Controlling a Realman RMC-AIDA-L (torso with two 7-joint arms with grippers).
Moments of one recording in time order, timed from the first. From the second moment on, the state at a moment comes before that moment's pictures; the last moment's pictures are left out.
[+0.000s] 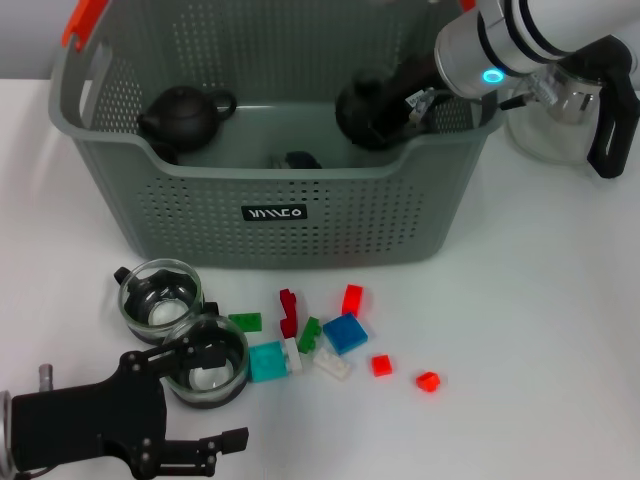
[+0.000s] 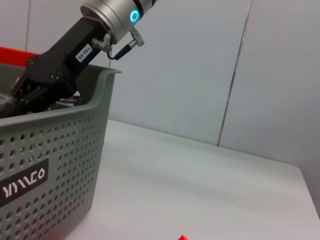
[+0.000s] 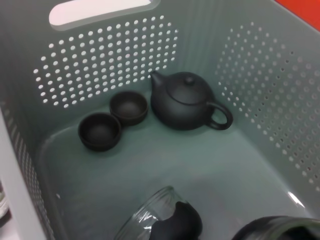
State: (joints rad) left arm -0.27 -2.10 0.55 0.58 2.12 1.81 -0.95; right arm 1.13 2.09 -1.18 -0.67 -2.50 -1.04 2.19
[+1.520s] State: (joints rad) left arm -0.28 -2.10 0.55 0.58 2.12 1.82 -0.96; right arm 0.73 2.09 -1.12 -1.40 -1.97 -1.59 1.99
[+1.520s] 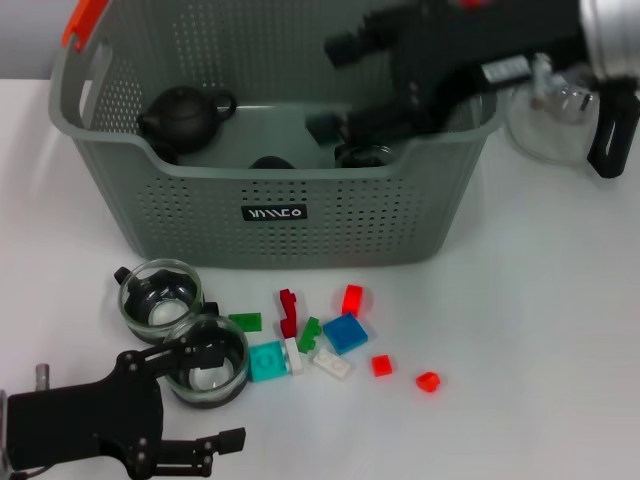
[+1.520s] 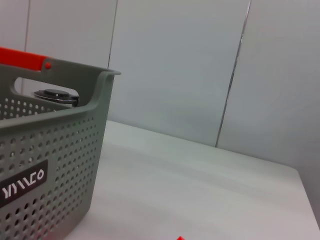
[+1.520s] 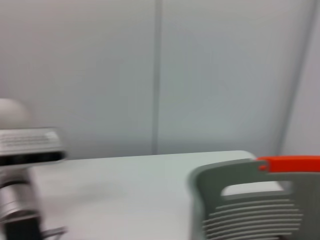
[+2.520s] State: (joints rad) left arm -0.29 -2.10 0.59 0.79 2.14 1.89 -1.08; right arm 0.63 2.09 -1.09 -1.22 -1.98 -1.80 1.94
